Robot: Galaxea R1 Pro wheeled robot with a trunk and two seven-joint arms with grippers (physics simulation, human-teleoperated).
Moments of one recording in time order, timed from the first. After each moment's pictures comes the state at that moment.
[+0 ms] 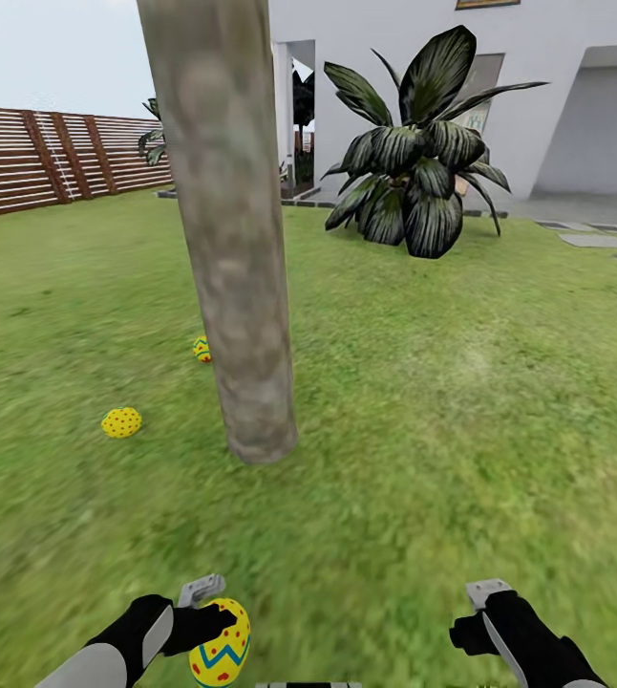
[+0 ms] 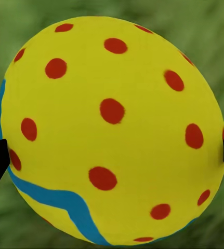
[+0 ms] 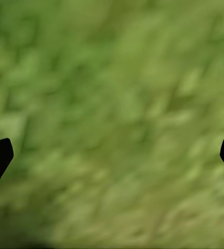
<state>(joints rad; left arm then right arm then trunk) -0.62 -0.01 0.44 -0.21 -0.20 0.43 -0.25 -0.46 -0.15 0.04 -0.57 0.09 0.64 0.08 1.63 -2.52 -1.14</state>
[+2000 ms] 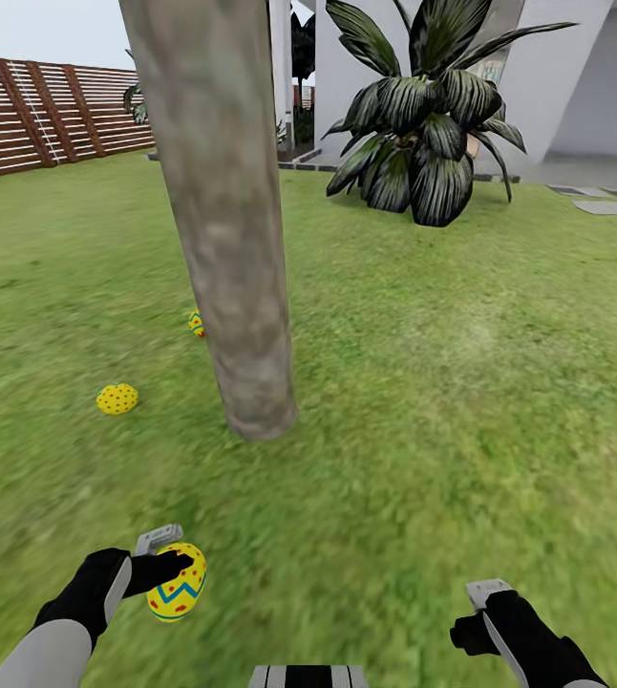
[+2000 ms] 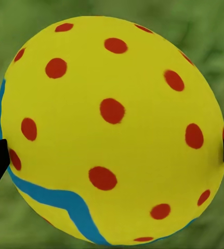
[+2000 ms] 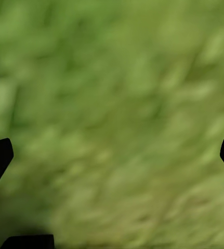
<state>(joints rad) -0.61 0.08 0.45 -0.51 -0.16 0.56 -0.25 -0.46 -0.16 0.04 -0.57 0.09 0.64 0.08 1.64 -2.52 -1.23</state>
